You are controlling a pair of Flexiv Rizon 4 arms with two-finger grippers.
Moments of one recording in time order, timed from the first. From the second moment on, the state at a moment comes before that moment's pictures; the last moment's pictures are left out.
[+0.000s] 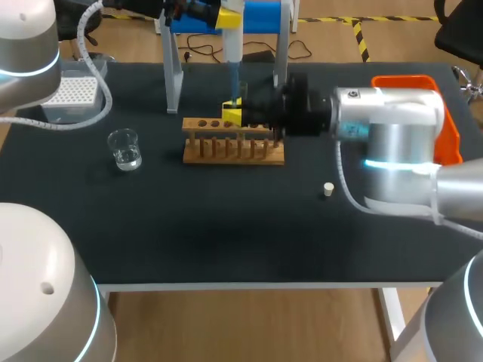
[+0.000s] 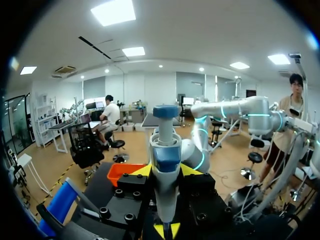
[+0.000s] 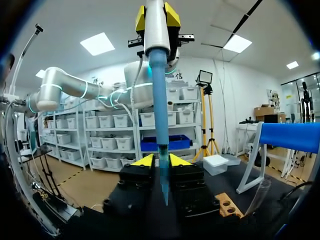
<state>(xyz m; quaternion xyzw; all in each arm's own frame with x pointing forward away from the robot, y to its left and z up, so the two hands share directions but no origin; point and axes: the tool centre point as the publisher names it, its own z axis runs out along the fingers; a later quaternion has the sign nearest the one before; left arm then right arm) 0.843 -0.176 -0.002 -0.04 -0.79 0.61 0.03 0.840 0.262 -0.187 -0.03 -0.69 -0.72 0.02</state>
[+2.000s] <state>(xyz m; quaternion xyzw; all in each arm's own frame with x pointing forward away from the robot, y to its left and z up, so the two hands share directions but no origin) 0.843 -0.176 -0.004 -0.04 -0.79 0.61 0.03 0.818 0.199 -0.223 -0.04 -0.72 -0.70 0.05</state>
